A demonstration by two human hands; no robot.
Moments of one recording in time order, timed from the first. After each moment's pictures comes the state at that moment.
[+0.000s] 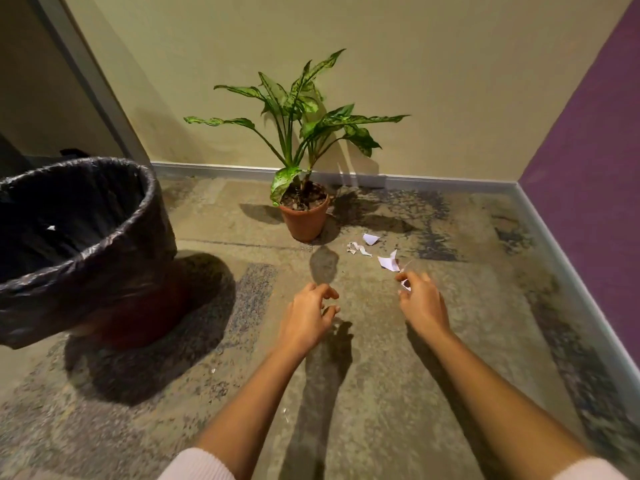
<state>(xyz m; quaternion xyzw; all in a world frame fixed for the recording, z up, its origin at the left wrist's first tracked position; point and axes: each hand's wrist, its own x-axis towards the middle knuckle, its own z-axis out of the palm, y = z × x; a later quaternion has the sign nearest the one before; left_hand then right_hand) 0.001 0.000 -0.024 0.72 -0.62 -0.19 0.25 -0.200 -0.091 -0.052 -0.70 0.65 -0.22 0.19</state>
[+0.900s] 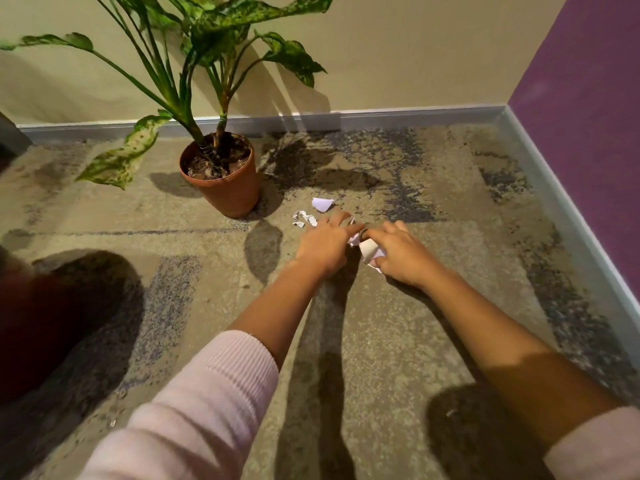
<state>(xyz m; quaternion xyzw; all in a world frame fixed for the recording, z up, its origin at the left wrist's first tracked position) -0.079 -0.199 -0.094 0.62 -0.78 -0.11 -0.02 -0.248 -0.211 -0.110 -0.83 0.53 -0.04 0.19</state>
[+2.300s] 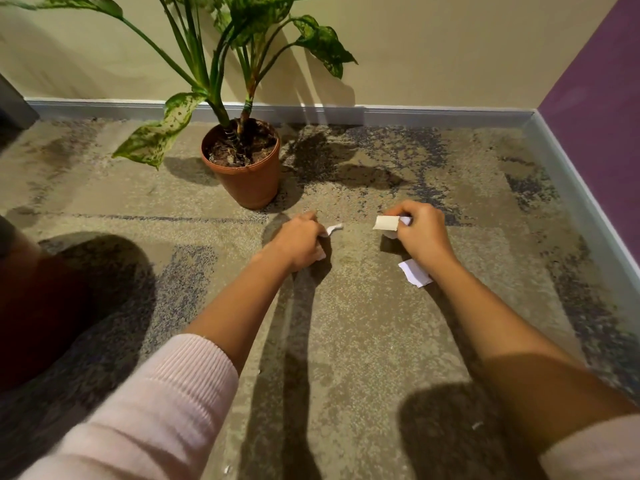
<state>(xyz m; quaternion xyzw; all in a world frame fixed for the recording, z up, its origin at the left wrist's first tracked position) 0.006 -0.197 -0.096 0.64 -0.74 -0.19 0.02 -0.214 -0.220 -0.083 -0.65 0.64 -0.29 0.29</state>
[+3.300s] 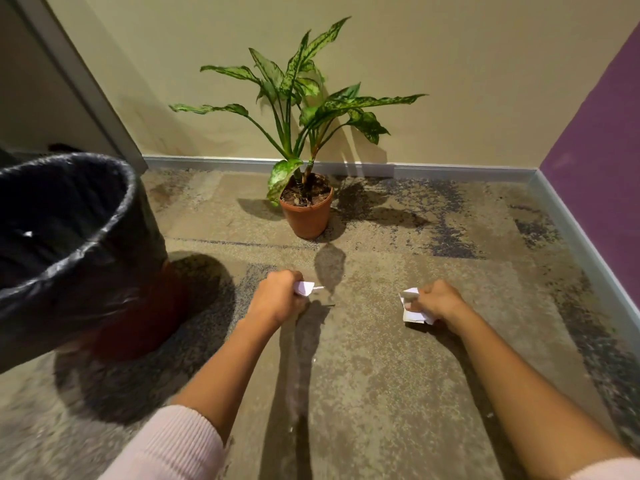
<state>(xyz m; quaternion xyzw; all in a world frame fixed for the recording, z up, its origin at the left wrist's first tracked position) 0.082 -0.051 -0.039 0.74 -0.64 -0.15 0.11 -0.203 -0.137 -0.060 -0.57 0.70 -0.07 0.42</state>
